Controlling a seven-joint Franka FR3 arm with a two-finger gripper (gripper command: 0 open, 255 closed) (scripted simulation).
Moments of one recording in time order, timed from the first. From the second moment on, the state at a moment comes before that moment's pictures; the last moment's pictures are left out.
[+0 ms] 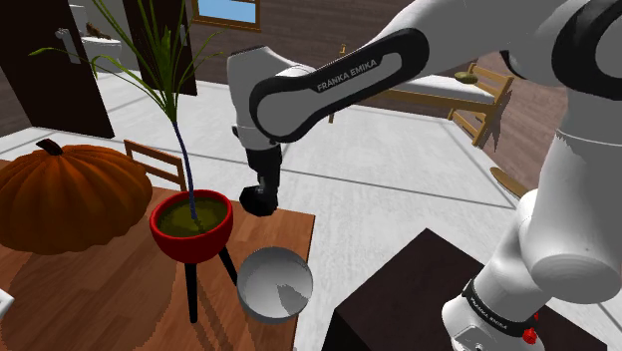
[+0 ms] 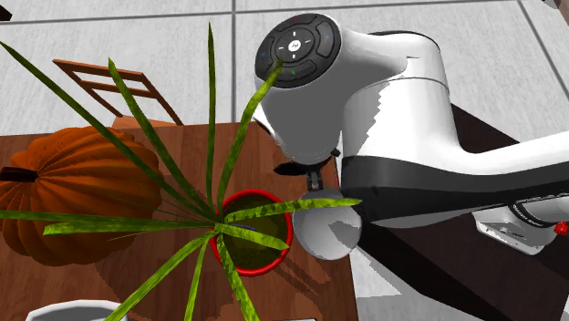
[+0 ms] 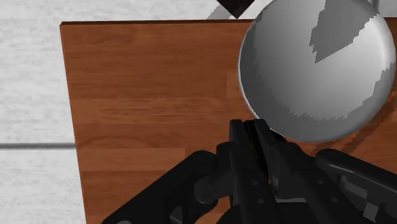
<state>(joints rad) 0.29 0.21 0.29 -1.93 -0.09 1.97 -0.10</state>
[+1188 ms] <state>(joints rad) 0.38 0.07 0.38 -2.24 -0.03 2.14 0.05</state>
